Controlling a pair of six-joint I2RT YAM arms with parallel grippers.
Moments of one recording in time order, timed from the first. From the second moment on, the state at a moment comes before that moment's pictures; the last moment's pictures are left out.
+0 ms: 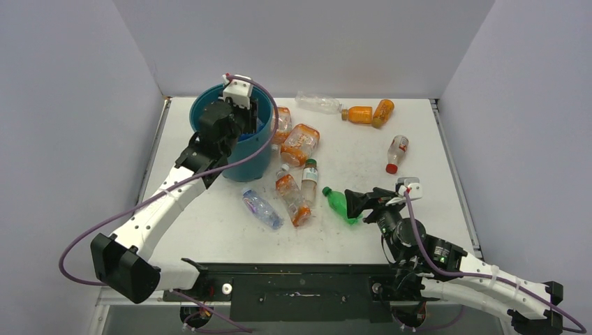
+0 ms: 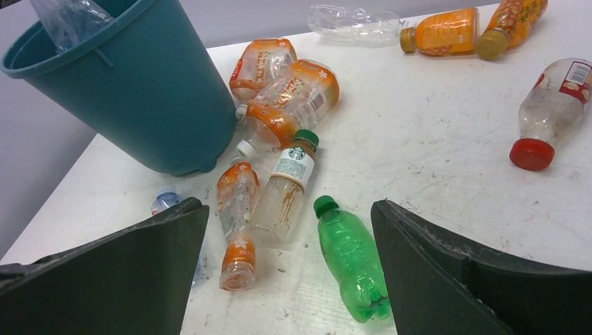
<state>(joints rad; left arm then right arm) -0.50 1.31 1.27 -0.07 -0.28 0.02 1.15 0.44 0.52 -0.18 0.84 0.42</state>
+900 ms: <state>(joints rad) -0.85 0.88 1.06 -0.16 -0.08 0.00 1.08 0.77 0.61 -0.25 1.02 0.48</state>
